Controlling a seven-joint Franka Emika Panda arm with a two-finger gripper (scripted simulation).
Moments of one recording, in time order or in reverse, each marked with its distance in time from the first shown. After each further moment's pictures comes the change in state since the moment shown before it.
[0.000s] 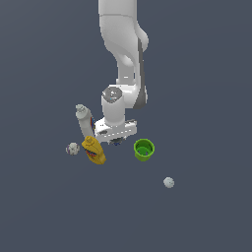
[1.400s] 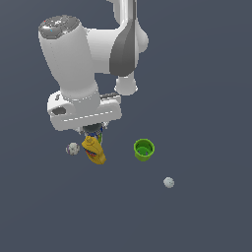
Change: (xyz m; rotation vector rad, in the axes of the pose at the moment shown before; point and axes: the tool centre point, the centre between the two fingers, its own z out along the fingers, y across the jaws) arm 0.071 0.091 -0.208 0.004 -0.019 0.015
